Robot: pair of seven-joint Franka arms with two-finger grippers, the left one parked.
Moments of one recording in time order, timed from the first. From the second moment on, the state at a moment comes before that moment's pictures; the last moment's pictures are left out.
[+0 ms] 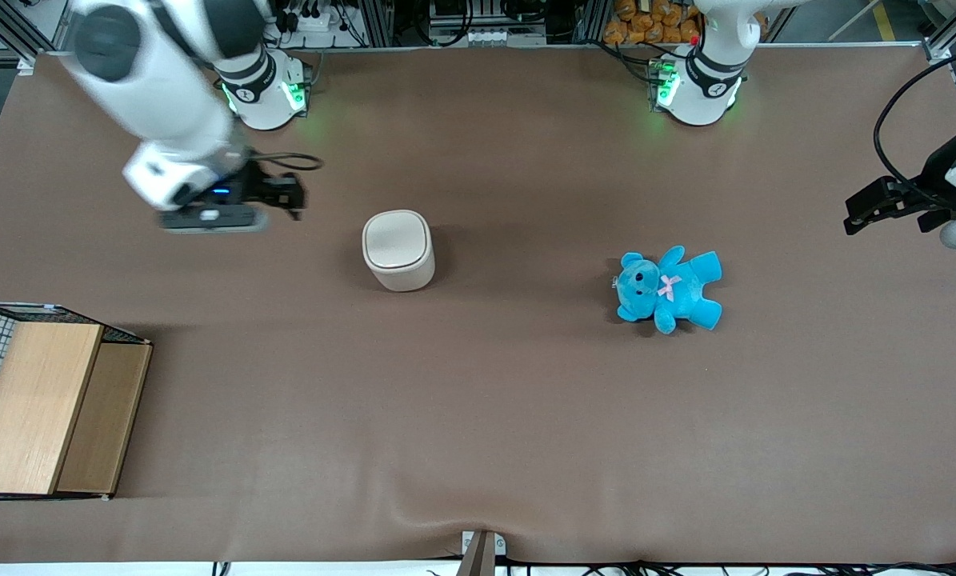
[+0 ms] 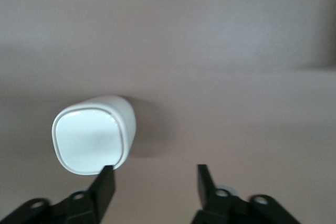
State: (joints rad) arm 0.10 -0.05 0.35 -1.96 0.04 1.87 0.39
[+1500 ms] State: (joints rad) arm 0.17 0.16 0.47 -2.20 -0.10 2.34 0.49
